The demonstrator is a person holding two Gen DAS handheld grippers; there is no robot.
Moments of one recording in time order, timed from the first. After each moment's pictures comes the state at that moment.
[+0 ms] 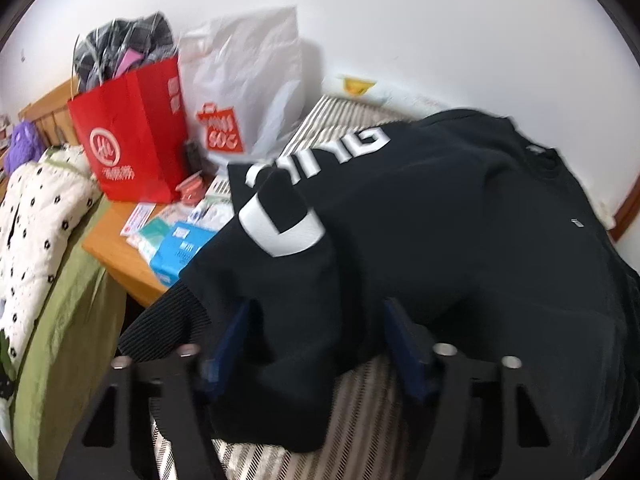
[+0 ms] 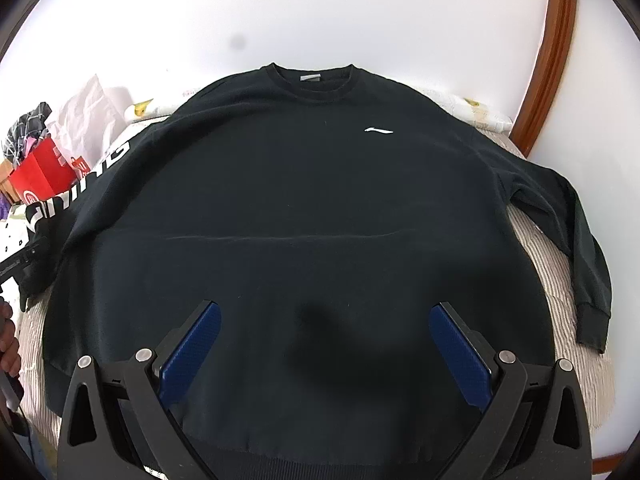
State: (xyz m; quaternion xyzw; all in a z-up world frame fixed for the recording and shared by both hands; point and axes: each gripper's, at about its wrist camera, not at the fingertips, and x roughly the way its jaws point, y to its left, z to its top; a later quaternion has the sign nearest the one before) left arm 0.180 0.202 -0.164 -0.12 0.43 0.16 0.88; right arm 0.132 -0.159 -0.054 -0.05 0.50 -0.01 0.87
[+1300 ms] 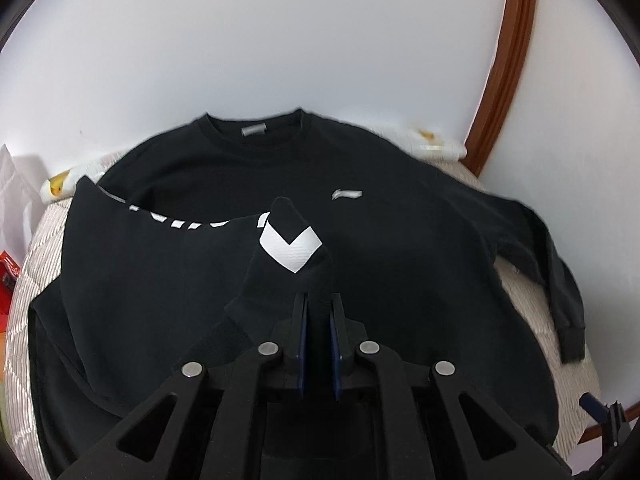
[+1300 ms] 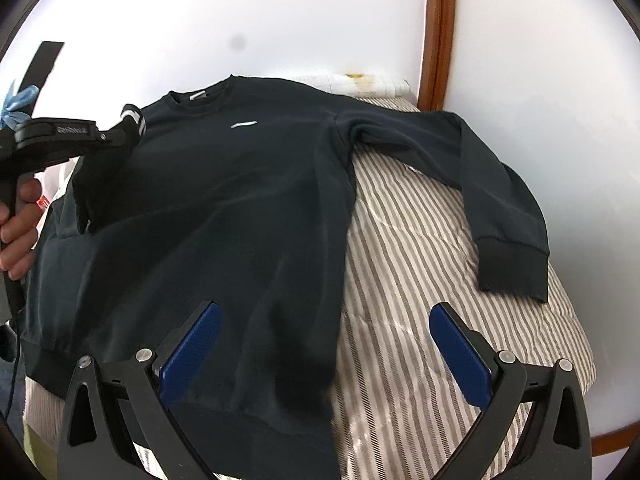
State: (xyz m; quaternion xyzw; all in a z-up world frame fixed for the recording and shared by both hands) left arm 0.279 -0.108 -0.108 -0.02 0.41 -0.09 0.91; right arm 0.063 -0.331 -0.050 0.00 0.47 -0.08 0.88
